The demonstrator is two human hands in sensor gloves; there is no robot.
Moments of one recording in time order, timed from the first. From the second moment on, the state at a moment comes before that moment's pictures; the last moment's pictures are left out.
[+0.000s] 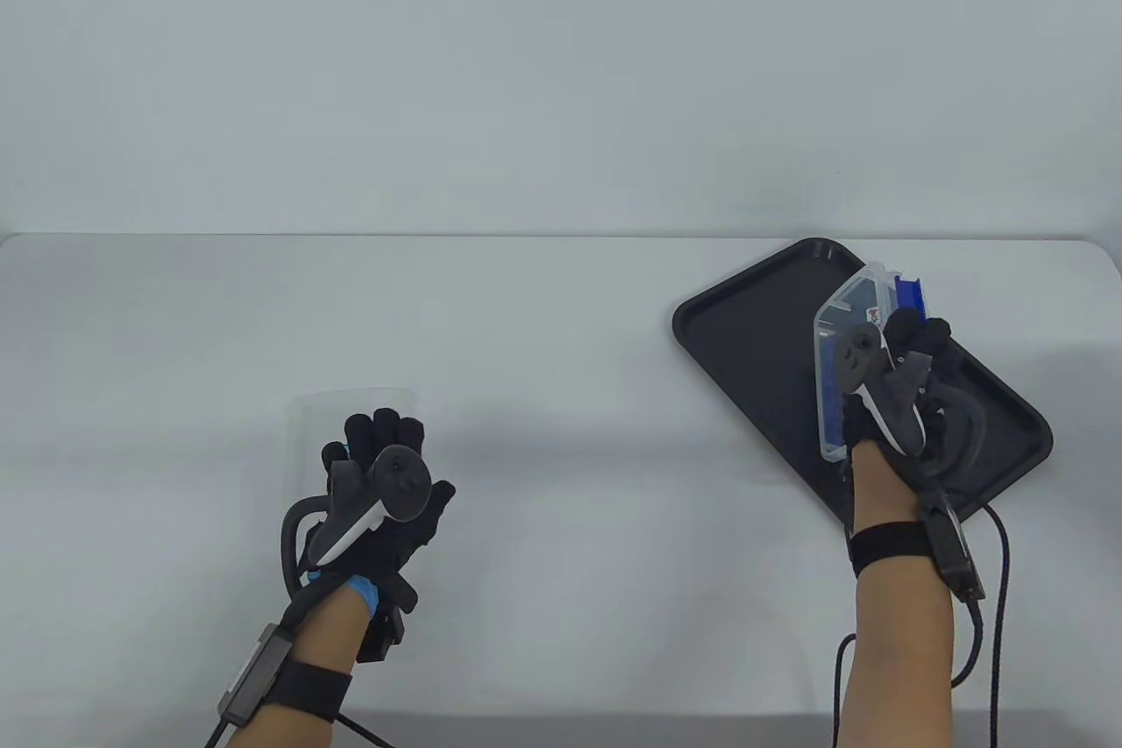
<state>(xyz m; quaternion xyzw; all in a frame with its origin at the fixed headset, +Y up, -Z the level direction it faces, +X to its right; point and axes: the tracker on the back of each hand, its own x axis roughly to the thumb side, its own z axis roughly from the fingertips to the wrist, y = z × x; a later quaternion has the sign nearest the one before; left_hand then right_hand) -0.208 -0.723 -0.335 -0.14 0.01 0.07 0.99 0.292 -0.657 -0.434 0.24 0.12 -0.96 0.08</state>
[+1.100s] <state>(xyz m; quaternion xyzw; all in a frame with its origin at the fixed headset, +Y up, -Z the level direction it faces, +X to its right) -0.220 -0.737 -0.346 -0.17 0.05 0.14 0.97 0.308 -0.689 -0.459 0.23 0.07 -0.92 0.32</state>
